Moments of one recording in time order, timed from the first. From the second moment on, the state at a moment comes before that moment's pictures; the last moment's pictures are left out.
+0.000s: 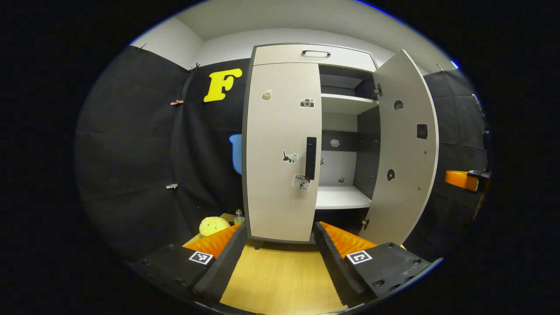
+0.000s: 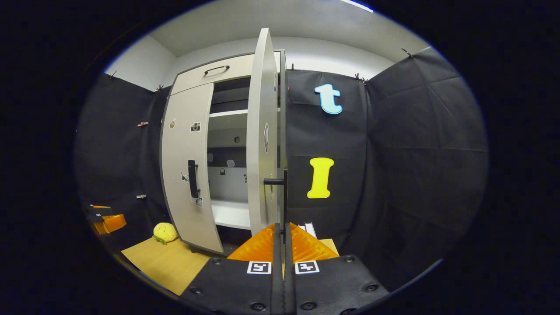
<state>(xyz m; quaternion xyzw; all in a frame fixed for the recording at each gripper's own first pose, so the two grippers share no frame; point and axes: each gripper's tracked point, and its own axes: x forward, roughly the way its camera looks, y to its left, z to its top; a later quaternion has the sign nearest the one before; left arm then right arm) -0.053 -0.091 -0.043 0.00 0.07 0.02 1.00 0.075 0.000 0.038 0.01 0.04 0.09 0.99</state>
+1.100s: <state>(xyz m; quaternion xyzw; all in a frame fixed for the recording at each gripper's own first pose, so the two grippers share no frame) 0.144 -0.082 0.000 0.00 0.02 -0.12 0.99 0.066 0.125 -0.011 0.04 0.08 0.03 1.00</state>
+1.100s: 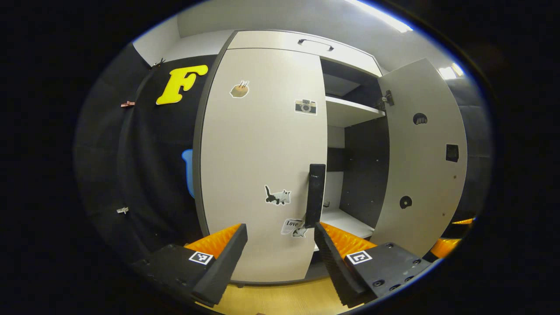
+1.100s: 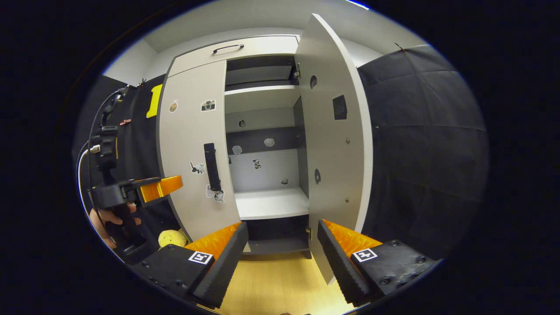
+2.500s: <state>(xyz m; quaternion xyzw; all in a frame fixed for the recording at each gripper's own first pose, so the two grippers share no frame) 0.239 -0.163 0.012 -0.03 0.03 -0.07 1.00 0.083 0.124 -0.070 0.04 0.13 0.13 0.98</state>
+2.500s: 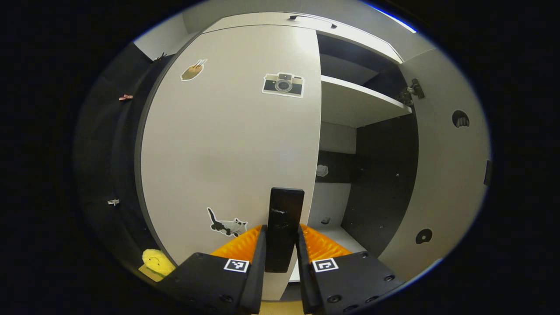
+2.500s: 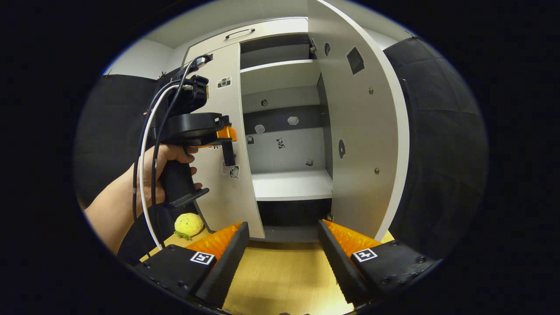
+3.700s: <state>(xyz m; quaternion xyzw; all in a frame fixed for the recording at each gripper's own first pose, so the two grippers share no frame) 0.217 -0.143 0.006 -0.04 0.02 -0.11 0.99 0.071 0.140 -0.077 0.05 0.15 0.12 0.98</state>
